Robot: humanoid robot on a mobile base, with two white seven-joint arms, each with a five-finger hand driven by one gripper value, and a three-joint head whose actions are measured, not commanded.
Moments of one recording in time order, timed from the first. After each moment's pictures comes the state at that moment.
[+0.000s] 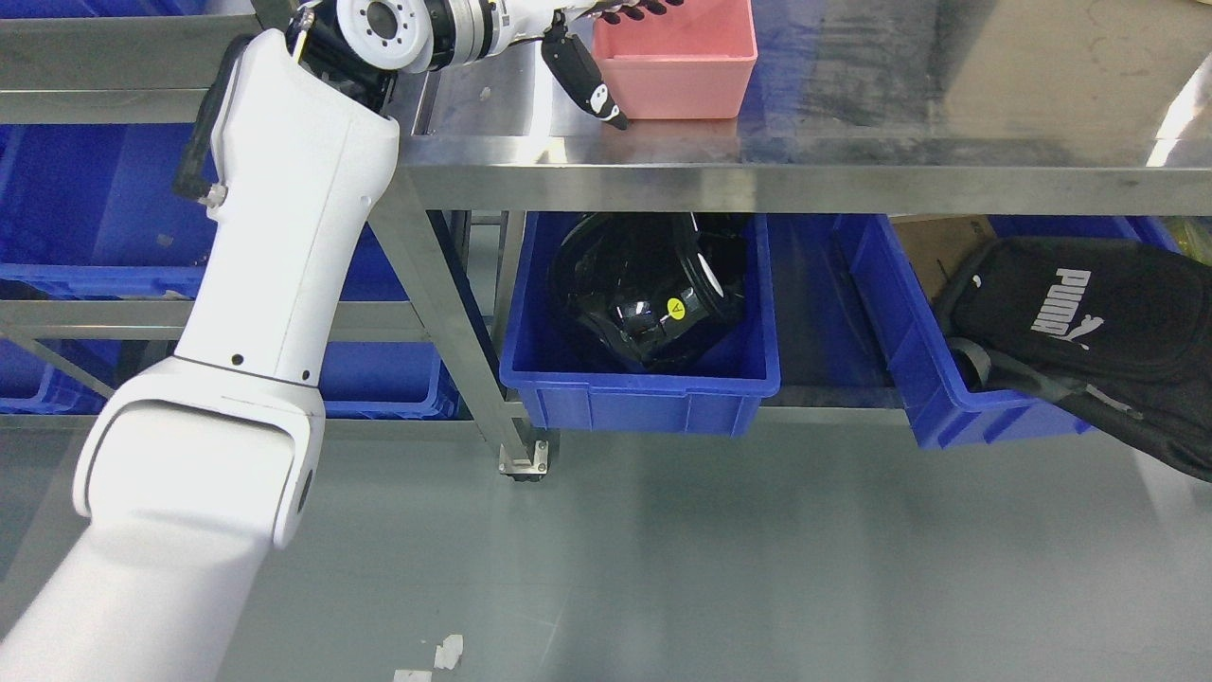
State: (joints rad) left arm -1.32 0.01 -0.36 -0.86 -0.53 -0.04 -0.85; right arm 0.00 0.00 -0.04 0.00 0.00 -0.05 -0.02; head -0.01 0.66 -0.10
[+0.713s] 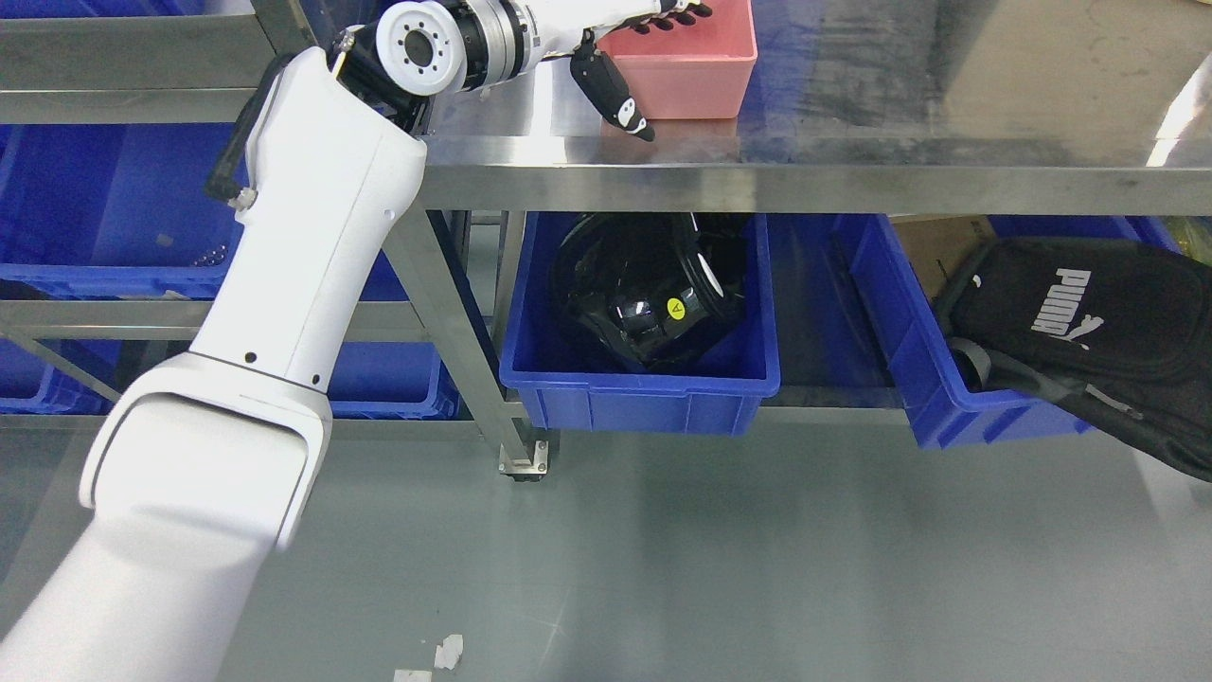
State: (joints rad) left arm -1.32 0.00 -0.47 -0.80 -0.46 -0.09 -0.77; right arm 0.00 0.00 -0.04 0.00 0.00 -0.05 -0.02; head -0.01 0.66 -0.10
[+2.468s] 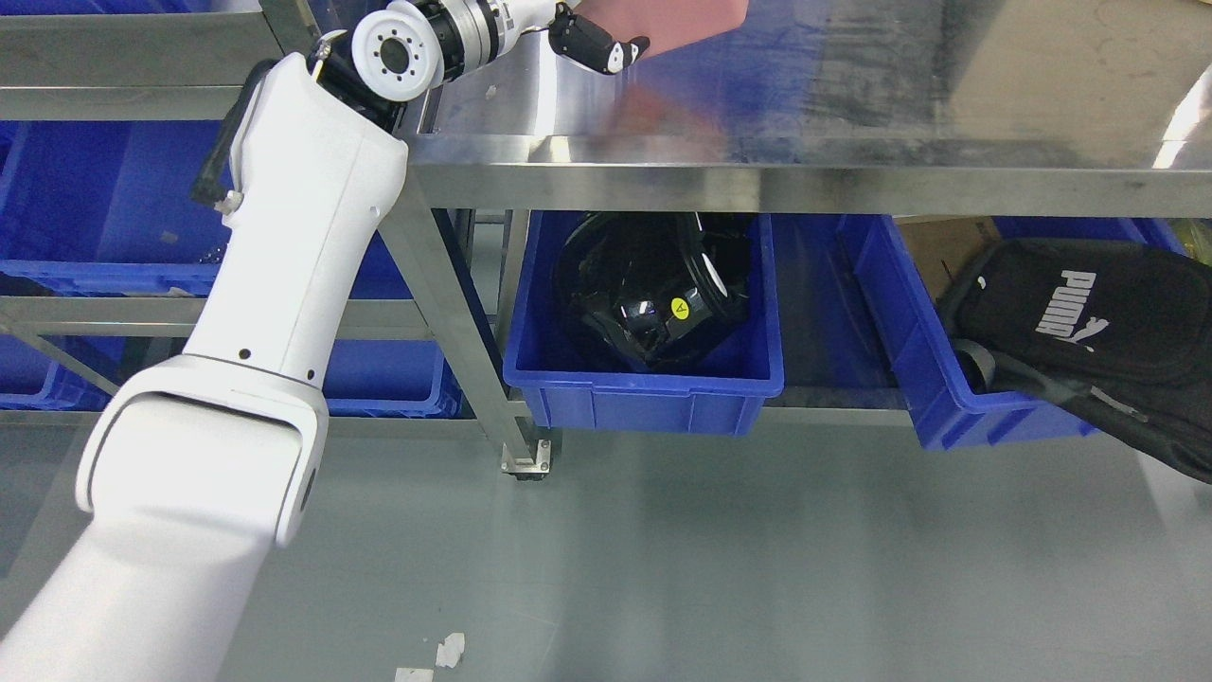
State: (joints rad) left arm -1.33 0.00 -0.36 -0.74 -0.51 -0.22 -0.63; right arm 0.00 0.00 -0.04 0.00 0.00 -0.05 -0.02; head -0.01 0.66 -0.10
